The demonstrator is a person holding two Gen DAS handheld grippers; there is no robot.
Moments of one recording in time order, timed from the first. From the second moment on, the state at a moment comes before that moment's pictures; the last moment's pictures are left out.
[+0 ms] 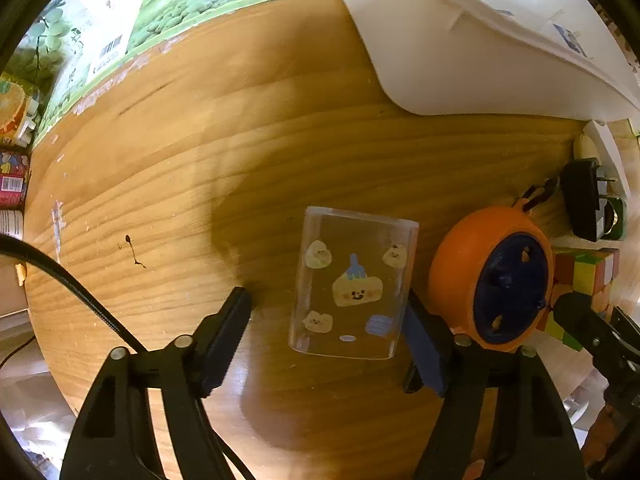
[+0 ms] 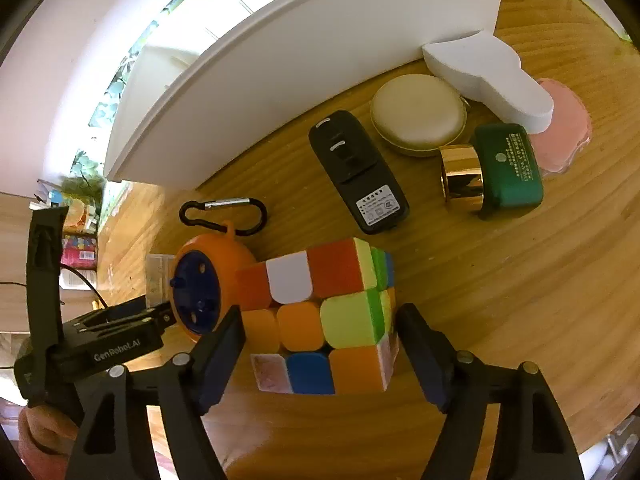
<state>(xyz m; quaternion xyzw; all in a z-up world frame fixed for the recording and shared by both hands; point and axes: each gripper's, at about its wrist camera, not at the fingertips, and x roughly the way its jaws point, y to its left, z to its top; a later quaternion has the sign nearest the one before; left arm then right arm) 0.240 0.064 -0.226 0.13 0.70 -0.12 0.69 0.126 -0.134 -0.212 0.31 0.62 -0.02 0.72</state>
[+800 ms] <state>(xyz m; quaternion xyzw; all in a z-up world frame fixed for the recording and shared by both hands) 0.187 0.049 -0.218 0.06 0.70 -0.12 0.70 0.117 -0.121 -0.209 0.27 0.64 0.00 0.72</state>
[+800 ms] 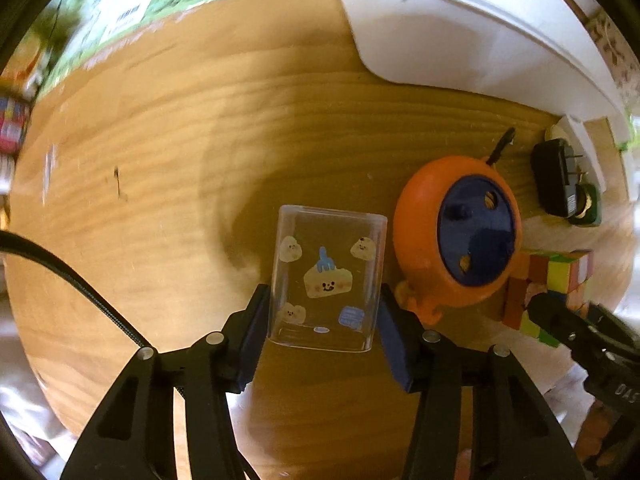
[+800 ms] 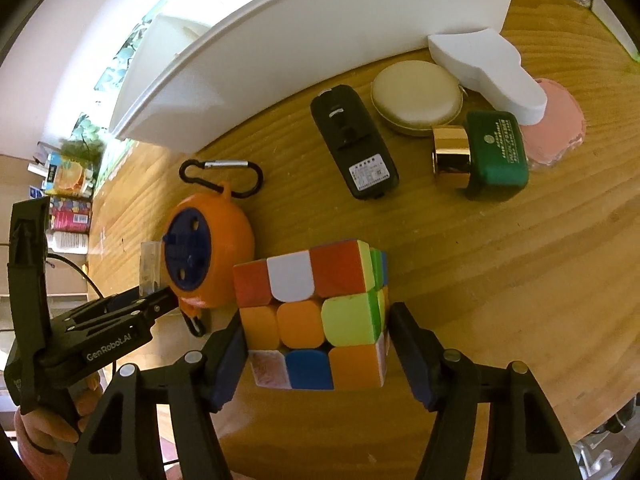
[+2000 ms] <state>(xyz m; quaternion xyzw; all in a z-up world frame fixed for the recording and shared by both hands) 0.114 0.098 -0.116 0.06 0.62 -0.18 0.76 0.061 -0.117 -0.150 0.24 0.59 -0.04 0.77</state>
